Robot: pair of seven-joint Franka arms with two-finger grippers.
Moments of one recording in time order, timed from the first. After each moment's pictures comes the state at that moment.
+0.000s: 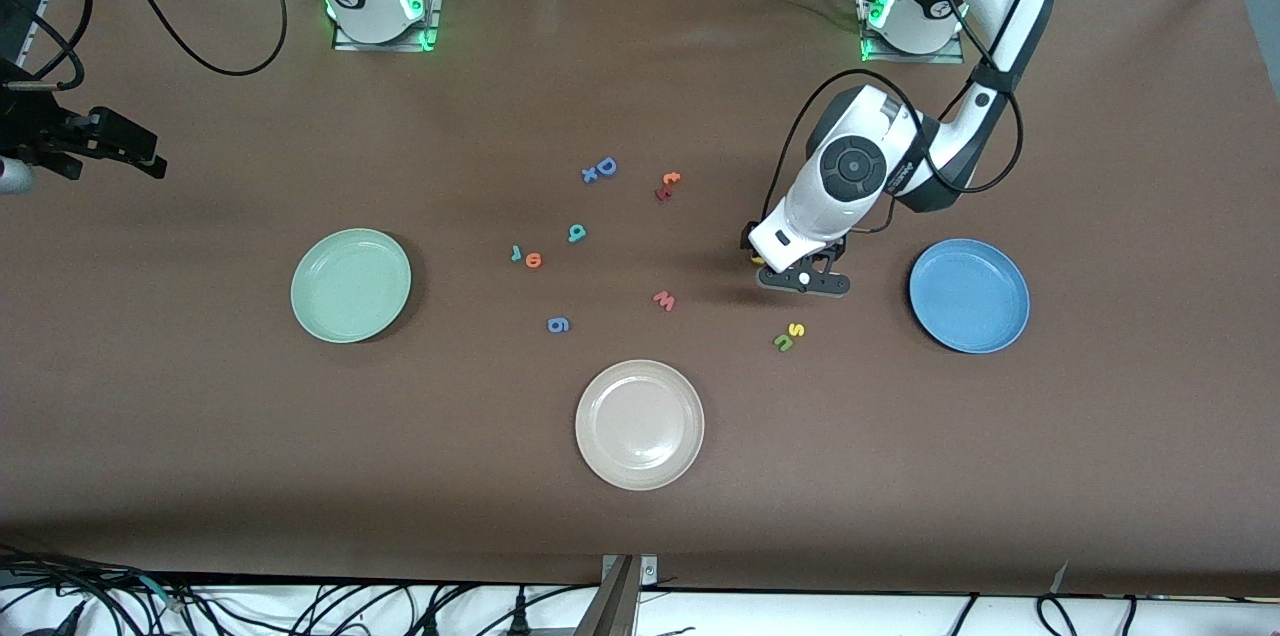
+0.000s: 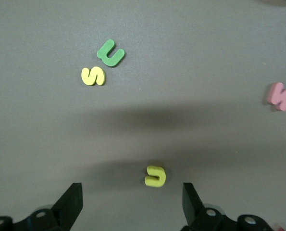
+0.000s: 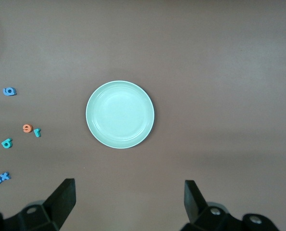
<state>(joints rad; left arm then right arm) -0.26 0.46 -0.25 -1.97 0.04 2.35 -0.43 0.00 0.00 -0.06 -1.66 0.02 1.65 -0.08</state>
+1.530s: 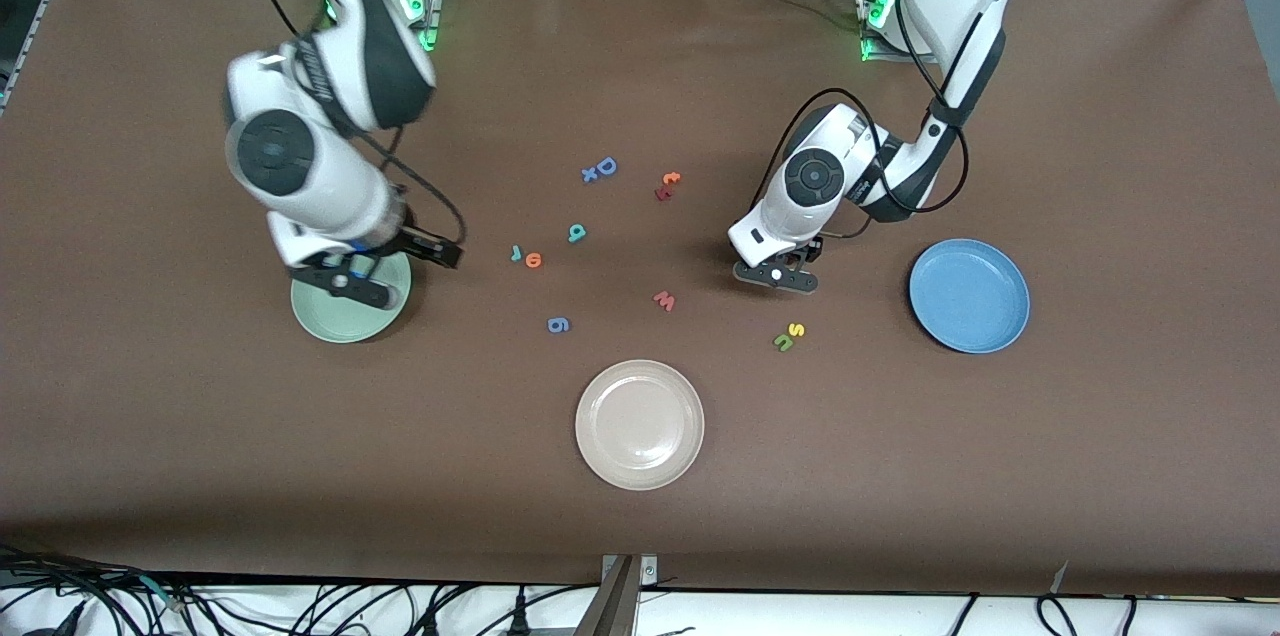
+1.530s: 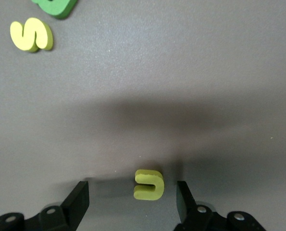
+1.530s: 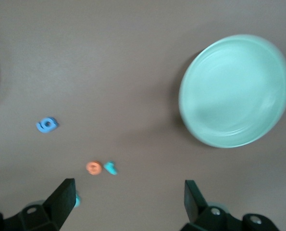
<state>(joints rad) -0.31 0.55 -0.23 -2.02 0.12 2.47 -0.43 0.44 0.38 -0.02 -1.71 0.02 1.99 0.81</state>
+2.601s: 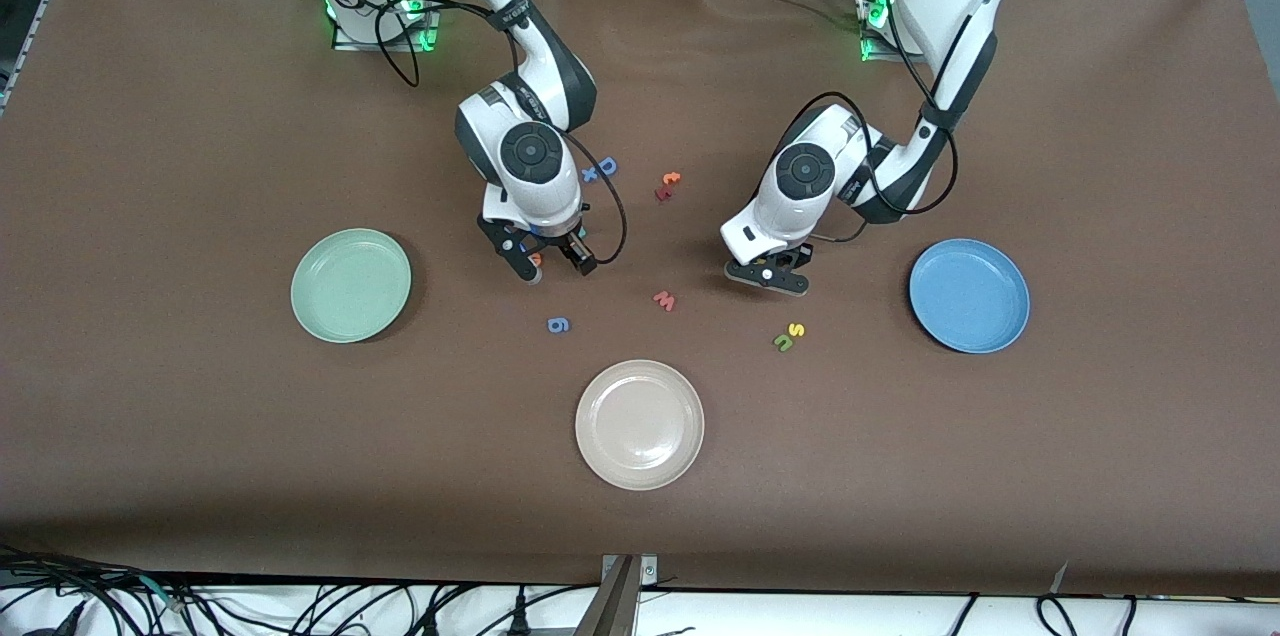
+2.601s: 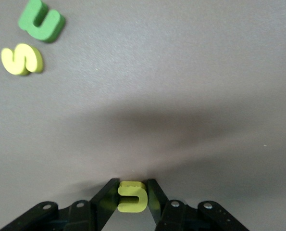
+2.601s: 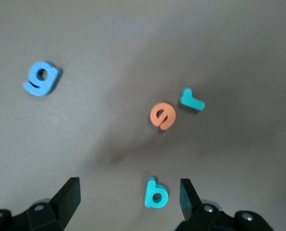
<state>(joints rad) -0.34 0.57 -0.21 -2.01 0.20 2.52 -0.42 0.70 0.60 -0.02 -1.78 0.02 2.33 1.55</state>
